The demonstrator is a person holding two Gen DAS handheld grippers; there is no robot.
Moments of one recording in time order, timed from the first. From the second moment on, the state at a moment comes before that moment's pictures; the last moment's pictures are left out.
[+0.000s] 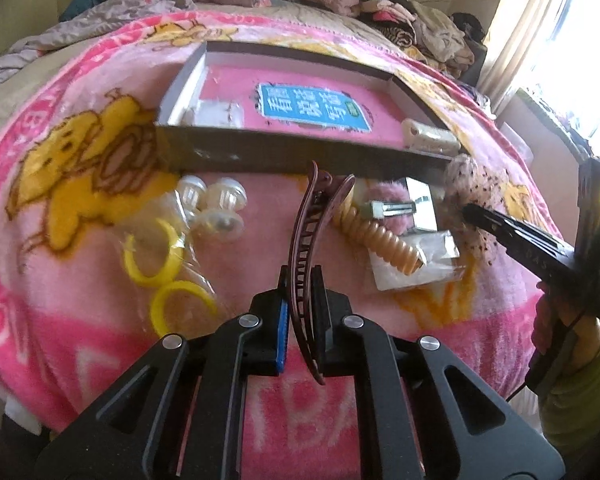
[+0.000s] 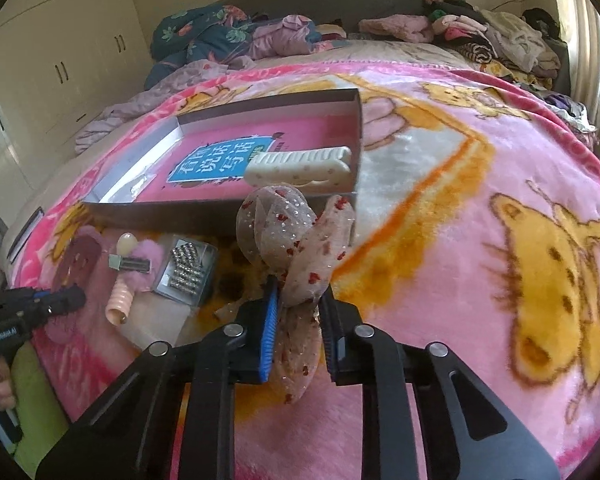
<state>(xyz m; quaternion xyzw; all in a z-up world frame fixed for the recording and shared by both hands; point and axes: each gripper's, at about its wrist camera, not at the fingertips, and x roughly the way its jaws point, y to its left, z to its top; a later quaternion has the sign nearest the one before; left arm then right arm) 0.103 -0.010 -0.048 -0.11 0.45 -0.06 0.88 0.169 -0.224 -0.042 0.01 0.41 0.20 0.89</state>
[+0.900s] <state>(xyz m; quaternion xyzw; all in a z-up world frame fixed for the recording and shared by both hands) 0.112 0.044 -0.007 -0.14 0.40 -0.04 0.90 0.171 -0.178 0.022 -0.01 0.35 0.26 0.90</state>
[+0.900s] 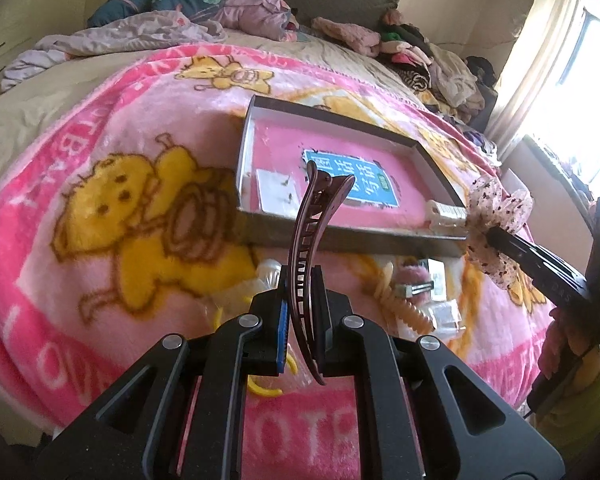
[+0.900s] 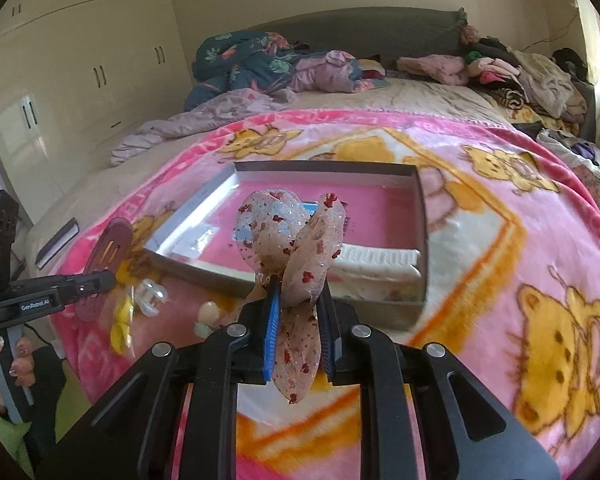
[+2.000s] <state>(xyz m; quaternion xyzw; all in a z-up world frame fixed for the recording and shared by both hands) 0.192 0.035 0.017 -0.13 0.39 -0.06 0.91 0.238 -0.162 0.042 0.00 0.32 0.24 0.92</state>
